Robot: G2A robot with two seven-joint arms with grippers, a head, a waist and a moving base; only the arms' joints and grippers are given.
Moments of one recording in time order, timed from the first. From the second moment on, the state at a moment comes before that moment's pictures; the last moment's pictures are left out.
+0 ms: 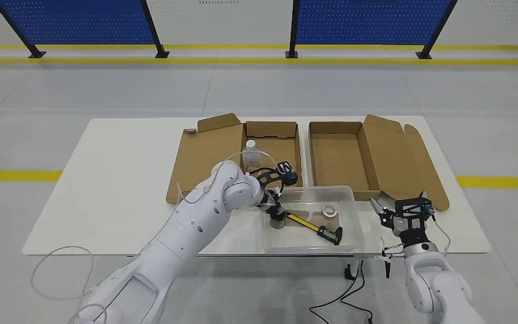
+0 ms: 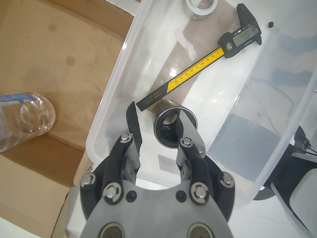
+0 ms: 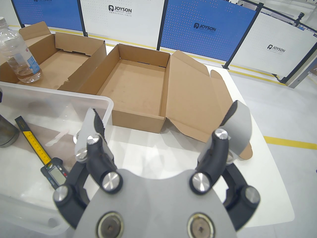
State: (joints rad) left arm 0.69 -1.42 -0.78 -1.10 0.91 -0.51 -1.07; right arm -1.73 -1.15 1.60 -1.80 -1.33 0.00 0.00
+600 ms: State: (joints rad) left arm 0.65 -1.44 -0.72 -1.09 0.88 -0.50 -1.18; right arm -1.73 -1.15 1.60 -1.80 -1.33 0.00 0.00
